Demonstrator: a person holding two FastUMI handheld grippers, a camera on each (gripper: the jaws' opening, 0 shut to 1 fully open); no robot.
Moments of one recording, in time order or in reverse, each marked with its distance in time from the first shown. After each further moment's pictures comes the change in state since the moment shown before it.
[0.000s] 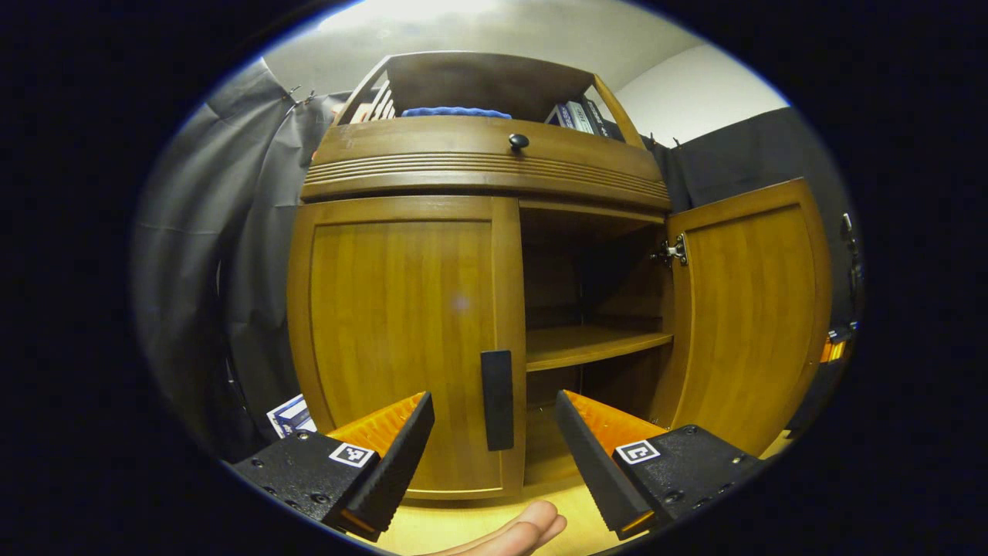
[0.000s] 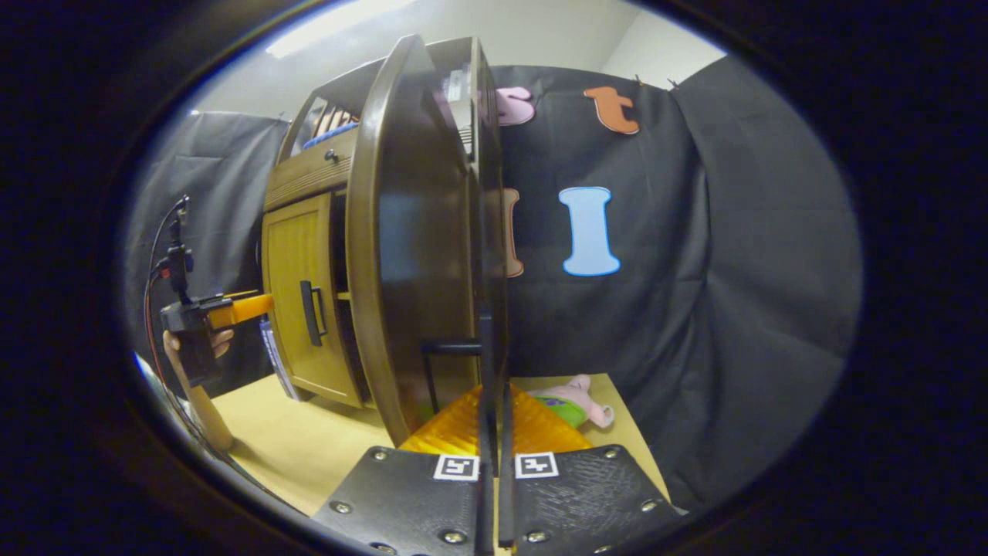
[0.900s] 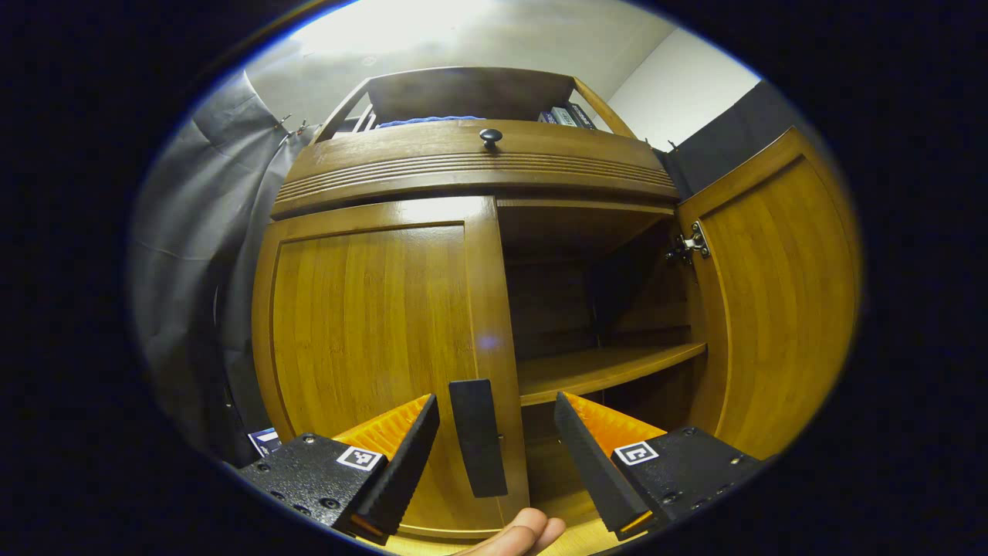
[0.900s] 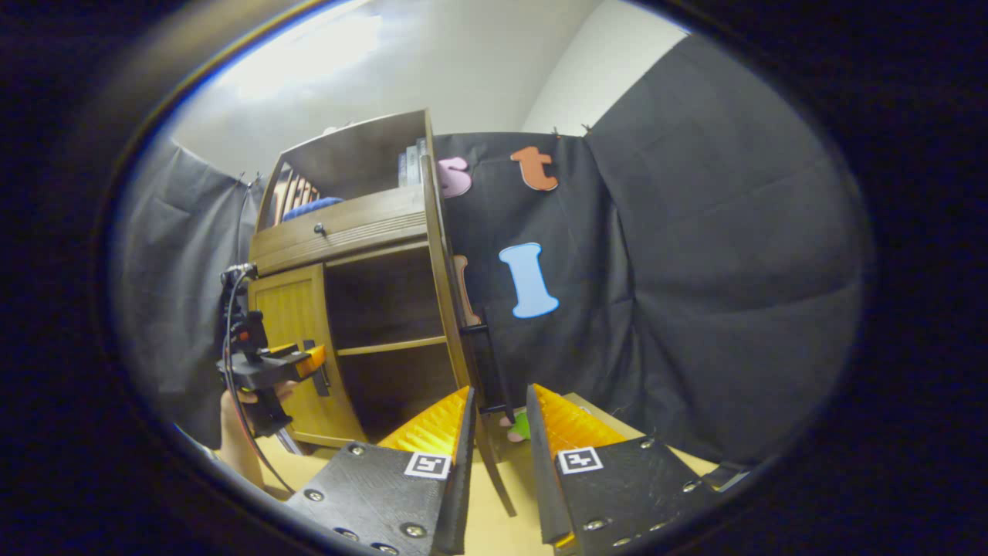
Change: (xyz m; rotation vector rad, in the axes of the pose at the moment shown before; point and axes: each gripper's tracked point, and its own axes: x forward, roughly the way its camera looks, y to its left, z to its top) left arm 0.058 -0.003 0.002 0.085 -0.148 0.084; right arm -0.128 0.029 -0.012 0.225 -0.274 -0.247
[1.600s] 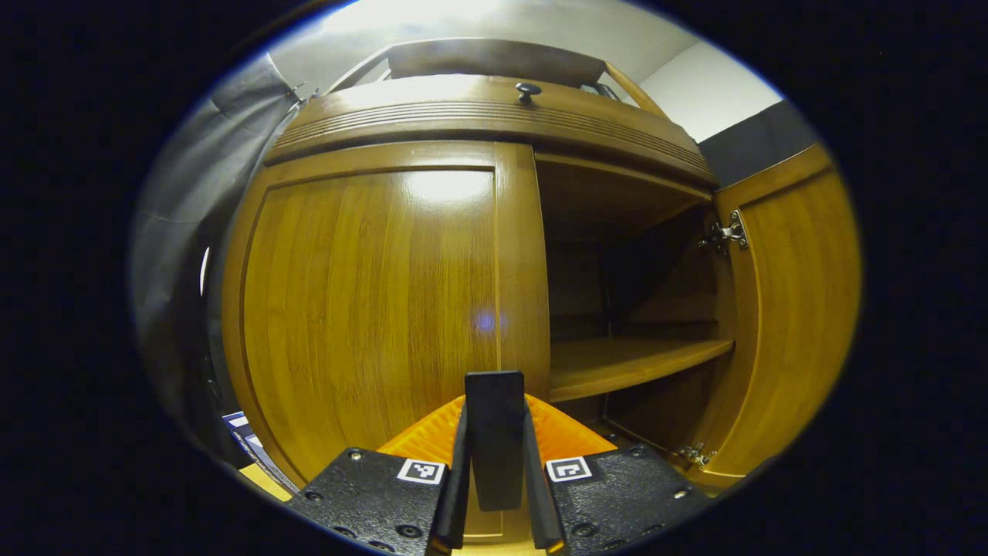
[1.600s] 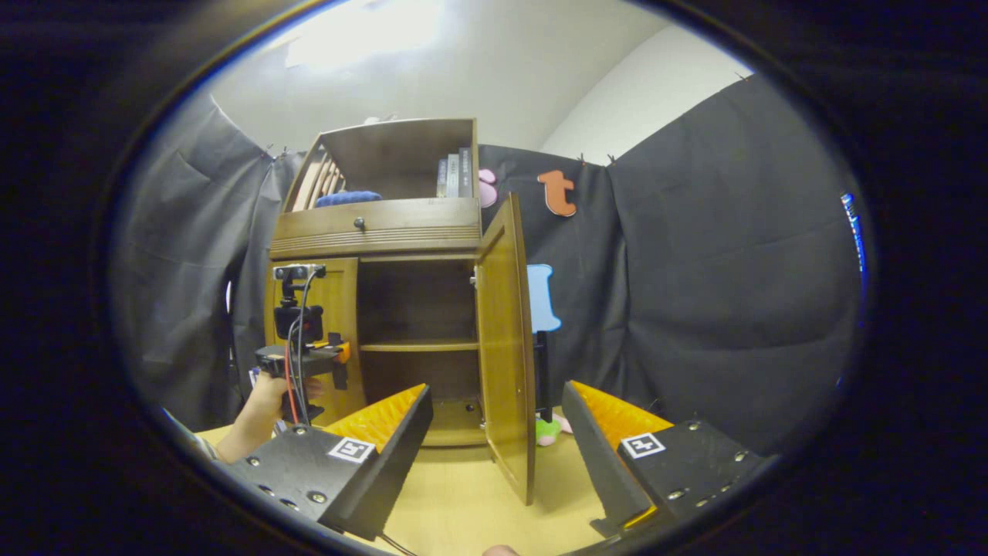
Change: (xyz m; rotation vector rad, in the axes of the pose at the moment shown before) left arm 0.034 0.009 -0.036 -0.076 0.131 -0.044; right arm -0.053 0.076 0.027 -0.196 -0.031 -0.037
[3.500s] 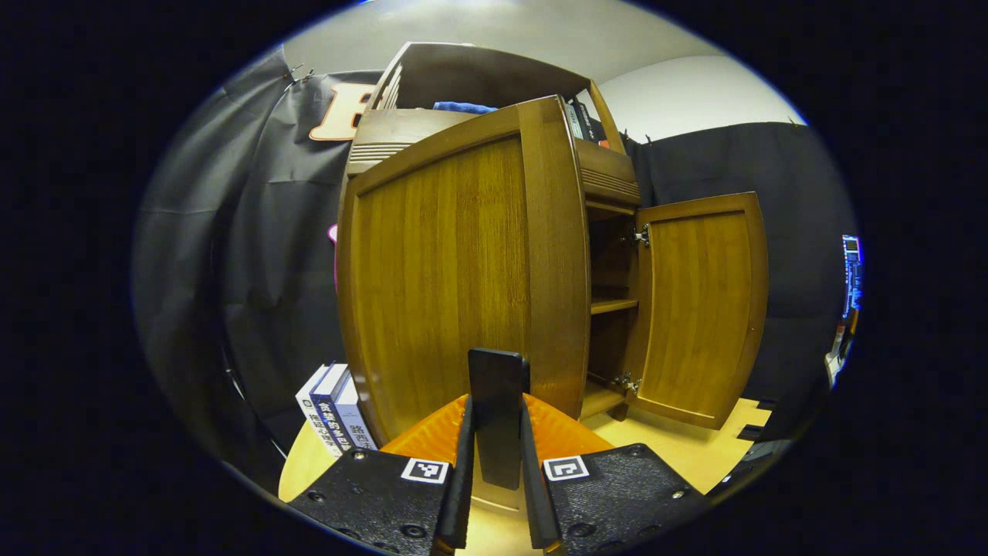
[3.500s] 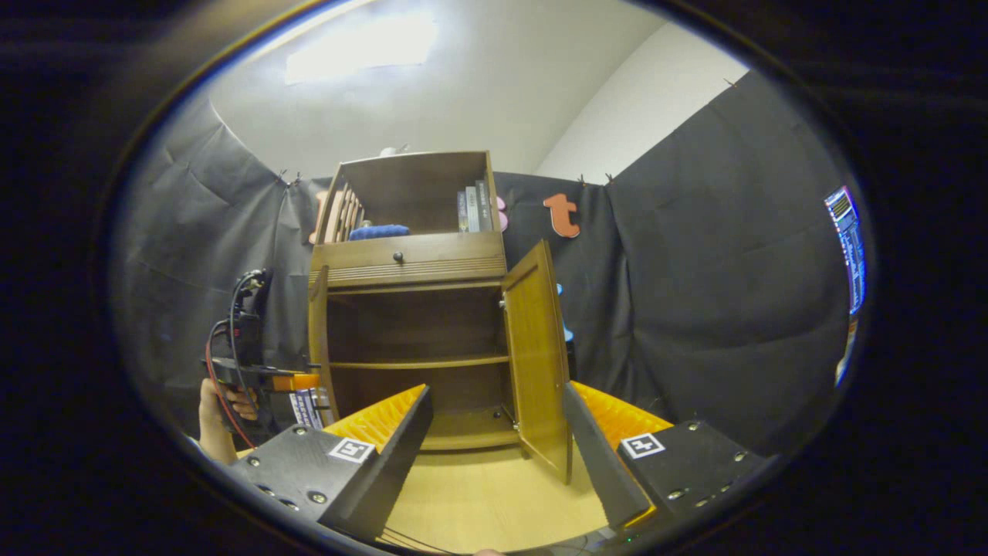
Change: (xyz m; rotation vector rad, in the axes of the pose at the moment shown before) left arm -0.203 0.079 0.016 -0.026 0.127 -0.206; right arm -0.093 0.059 0.028 0.061 -0.060 0.024
